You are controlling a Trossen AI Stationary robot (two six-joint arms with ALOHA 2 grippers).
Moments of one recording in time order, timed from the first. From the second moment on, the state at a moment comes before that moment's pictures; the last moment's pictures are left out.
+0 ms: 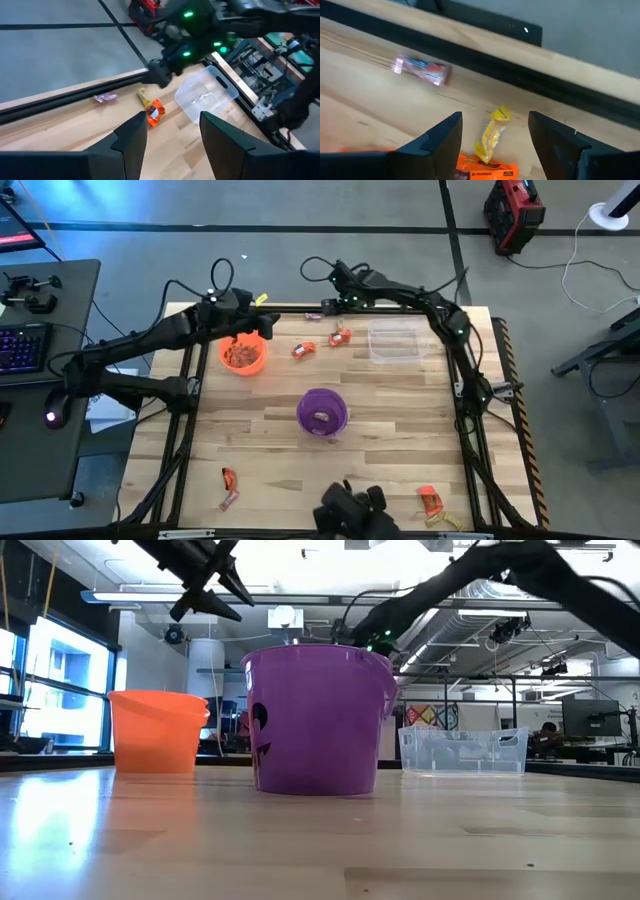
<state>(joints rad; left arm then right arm) 0.44 1.07 0.98 -0.37 -0.19 -0.58 -0.65 2.23 1.89 -0.80 0.03 0.57</state>
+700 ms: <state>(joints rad) 0.48 1.07 0.98 -0.37 -0.10 -0.50 -0.65 2.44 2.10 -0.99 -0.01 0.62</state>
